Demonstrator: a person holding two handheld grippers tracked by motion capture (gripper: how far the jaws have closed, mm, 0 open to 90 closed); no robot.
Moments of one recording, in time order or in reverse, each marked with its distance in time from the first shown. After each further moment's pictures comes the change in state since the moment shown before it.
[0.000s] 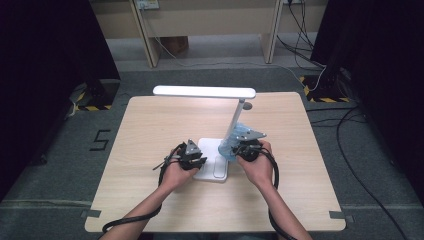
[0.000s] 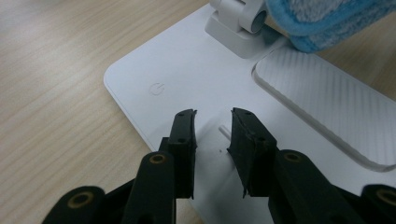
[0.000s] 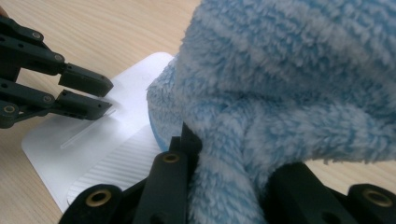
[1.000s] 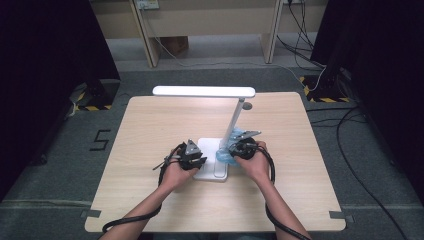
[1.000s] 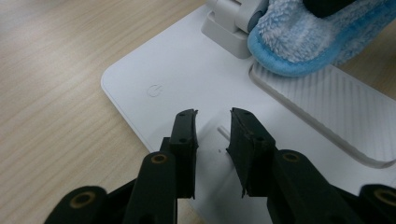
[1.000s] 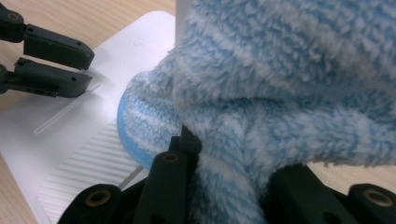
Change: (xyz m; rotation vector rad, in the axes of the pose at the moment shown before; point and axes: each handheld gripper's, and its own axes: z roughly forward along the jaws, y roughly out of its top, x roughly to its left) left arm 0.000 0.000 0.000 -0.005 0.000 0.001; right arm -0.011 -0.009 0.036 0.113 0.075 0.036
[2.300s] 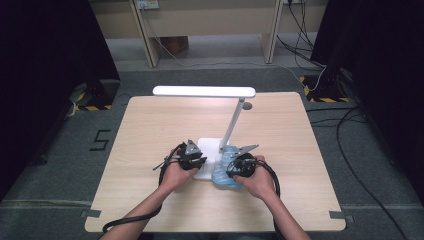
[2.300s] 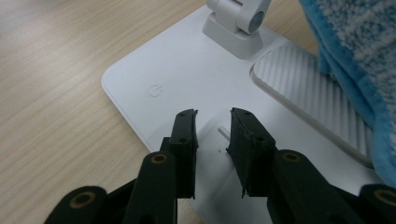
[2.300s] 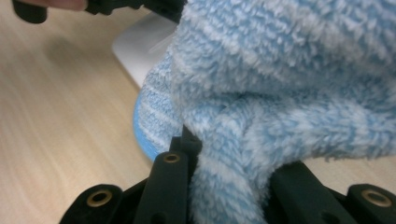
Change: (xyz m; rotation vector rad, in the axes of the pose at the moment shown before) left arm 0.000 0.000 0.000 0.000 0.003 -0.002; right arm 0.040 -0.024 -0.035 0.121 0.158 -0.076
